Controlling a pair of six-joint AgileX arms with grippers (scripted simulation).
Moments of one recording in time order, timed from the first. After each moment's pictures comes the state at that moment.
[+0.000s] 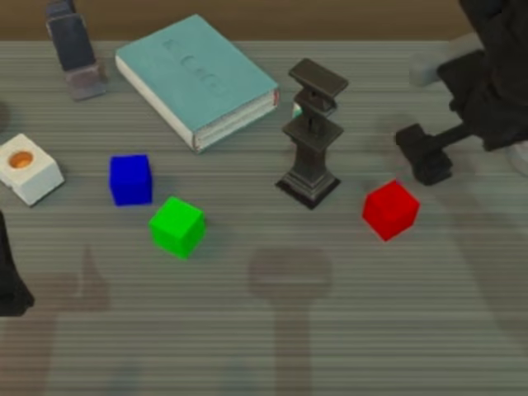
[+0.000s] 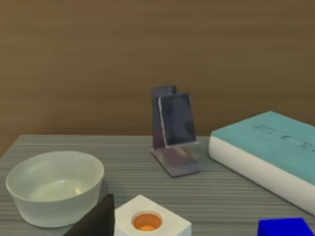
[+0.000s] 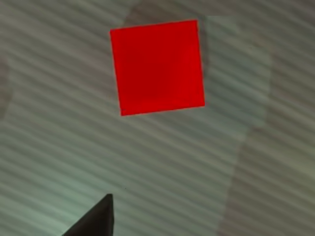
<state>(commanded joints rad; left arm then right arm) 0.00 0.00 0.00 0.00 0.00 0.00 0.33 1.83 1.48 -0.97 0.00 -0.14</state>
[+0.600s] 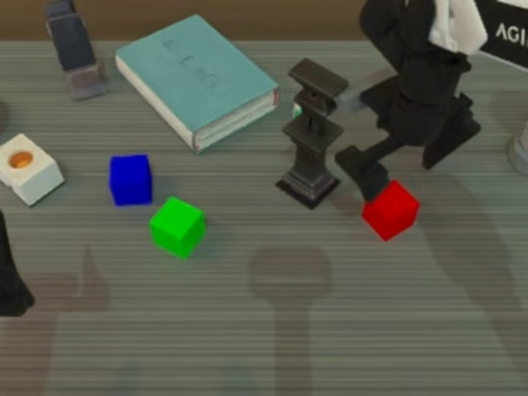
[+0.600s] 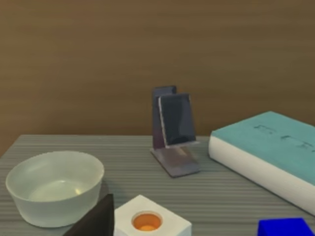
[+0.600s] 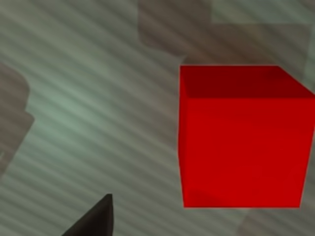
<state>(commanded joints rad) 0.00 0.00 0.00 0.00 0.00 0.00 0.40 2.25 1.87 -1.19 0.00 -0.17</state>
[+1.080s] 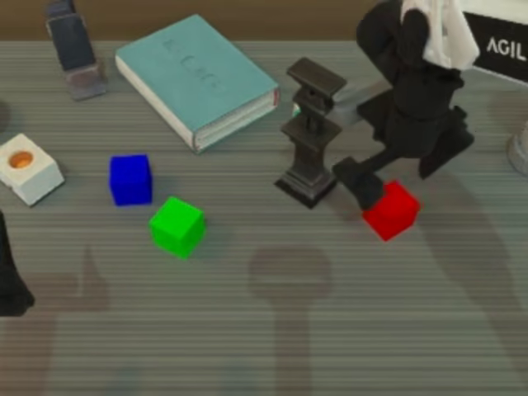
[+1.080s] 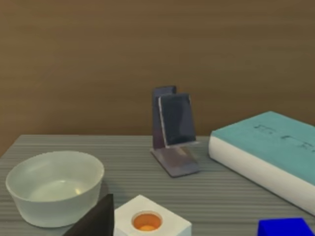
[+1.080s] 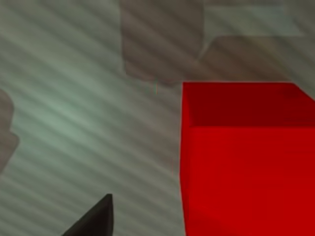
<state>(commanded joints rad) 0.00 0.00 0.00 0.00 0.00 0.00 0.40 2.27 1.82 -1.12 0.00 -0.18</state>
